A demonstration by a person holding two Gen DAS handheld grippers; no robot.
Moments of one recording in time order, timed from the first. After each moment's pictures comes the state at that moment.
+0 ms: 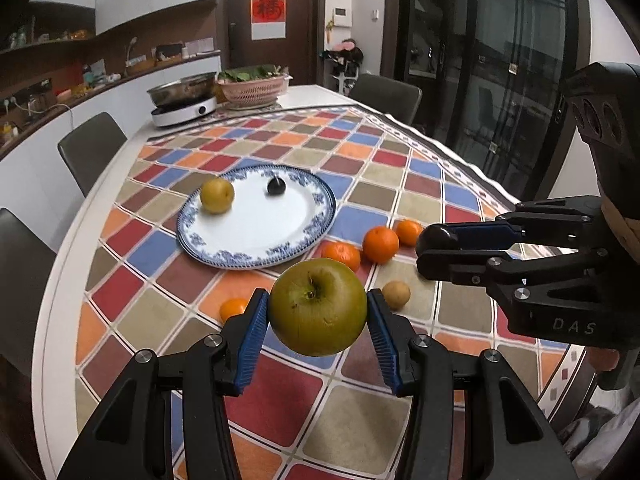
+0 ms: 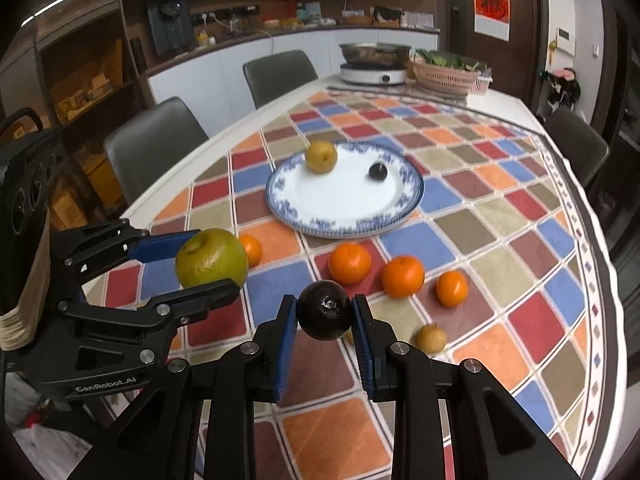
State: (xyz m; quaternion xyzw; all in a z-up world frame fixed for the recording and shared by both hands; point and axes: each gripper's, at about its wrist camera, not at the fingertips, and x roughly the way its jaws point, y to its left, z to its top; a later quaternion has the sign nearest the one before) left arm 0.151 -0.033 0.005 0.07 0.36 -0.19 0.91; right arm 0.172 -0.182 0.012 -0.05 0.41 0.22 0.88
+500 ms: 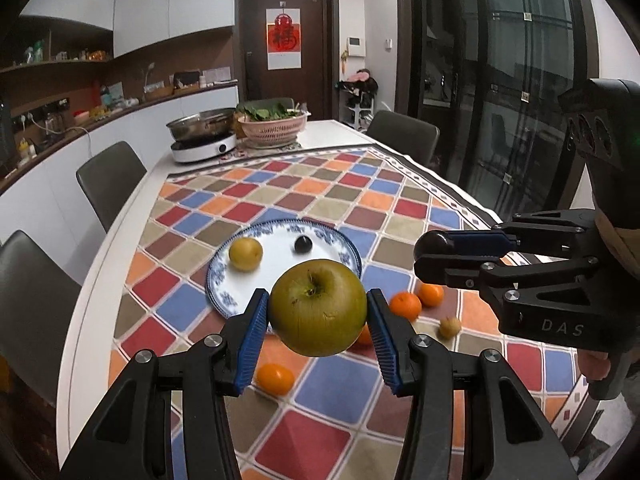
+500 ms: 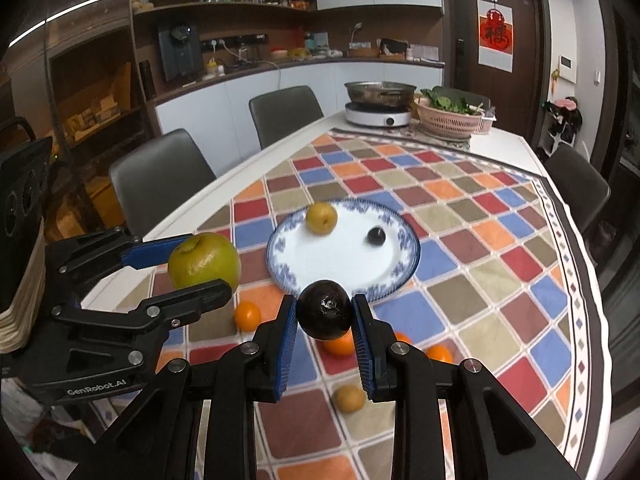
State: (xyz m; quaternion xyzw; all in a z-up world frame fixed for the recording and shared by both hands) left arm 0.182 -0.025 0.045 0.06 0.31 -0.17 0.93; right arm 0.204 -0.179 0.052 -0.05 0.35 0.23 0.90
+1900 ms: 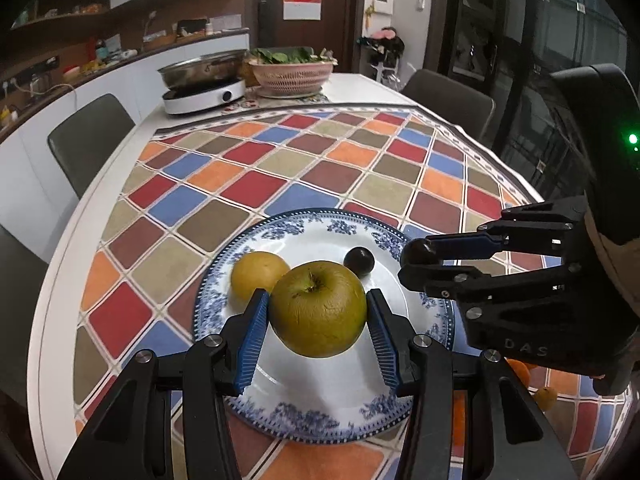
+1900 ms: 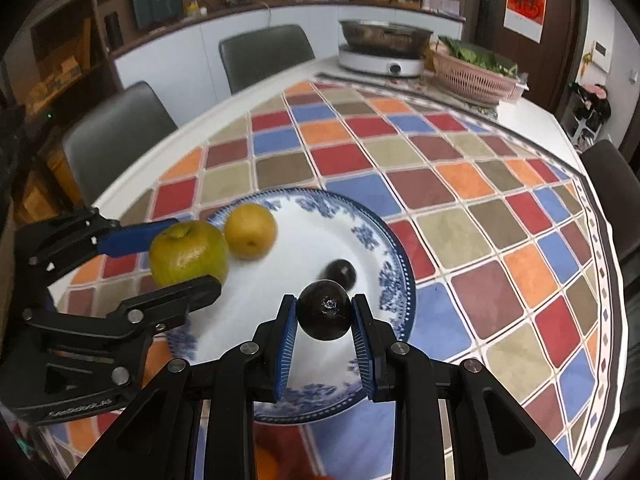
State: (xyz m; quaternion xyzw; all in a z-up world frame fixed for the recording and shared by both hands) left arm 0.350 -0.025 -0.027 0.05 0.40 -0.15 0.90; right arm 0.385 -0.145 -0.020 -0.10 0.45 0.23 0.85
